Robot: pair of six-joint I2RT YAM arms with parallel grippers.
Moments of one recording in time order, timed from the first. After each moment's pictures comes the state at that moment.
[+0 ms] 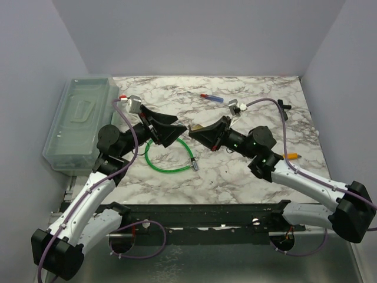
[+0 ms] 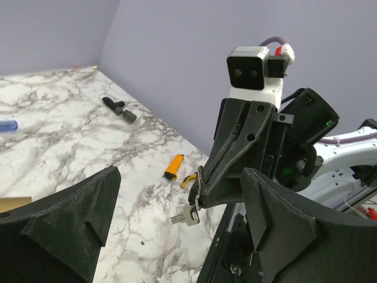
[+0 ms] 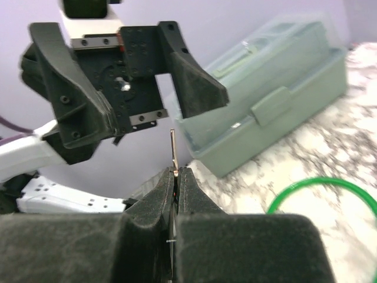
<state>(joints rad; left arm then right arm) -0.40 0.85 0.72 0.44 0.61 -0.69 0.79 1.17 0.75 0.70 -0.39 0.63</state>
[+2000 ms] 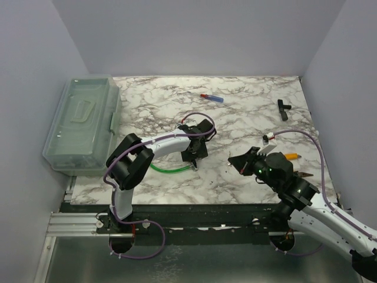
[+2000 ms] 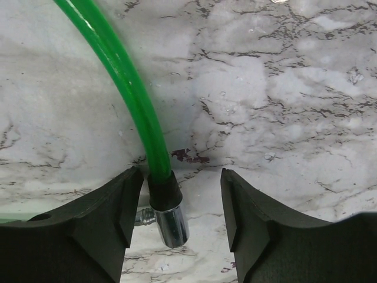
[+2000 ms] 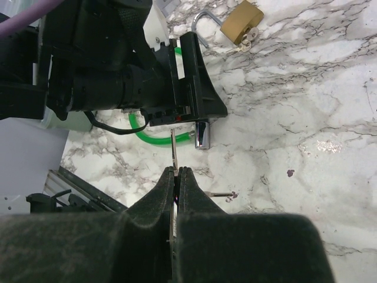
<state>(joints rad) -0.83 1.92 1.33 -0.66 -0.22 -1.00 0.79 0.57 0.49 -0.24 0.17 0.76</state>
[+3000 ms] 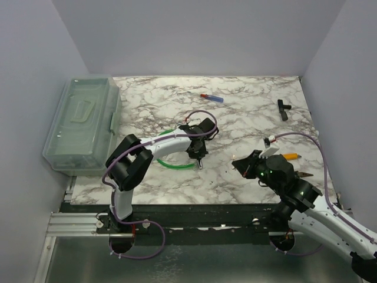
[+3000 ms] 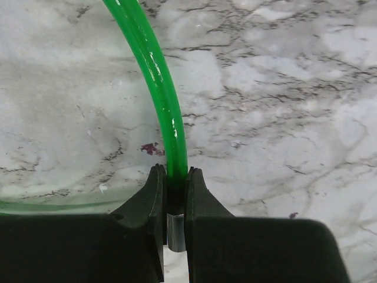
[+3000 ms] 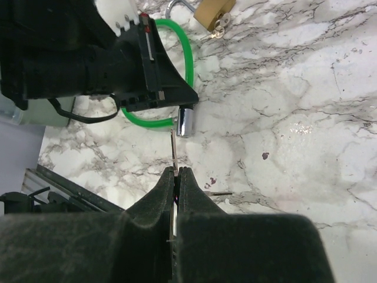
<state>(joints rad) -0.84 1.92 1.35 -0.64 -0.22 -0.97 0.79 0.51 0.48 -0.35 0.21 0.75</state>
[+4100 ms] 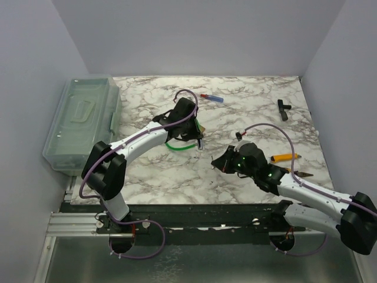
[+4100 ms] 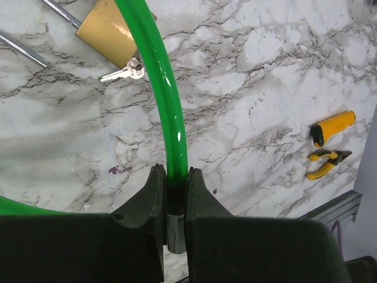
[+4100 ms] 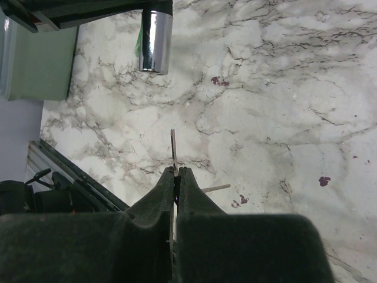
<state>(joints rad) -0.67 1.69 1.30 -0.42 0.06 -0.82 0.79 0.99 0.48 0.03 0.03 0.78</state>
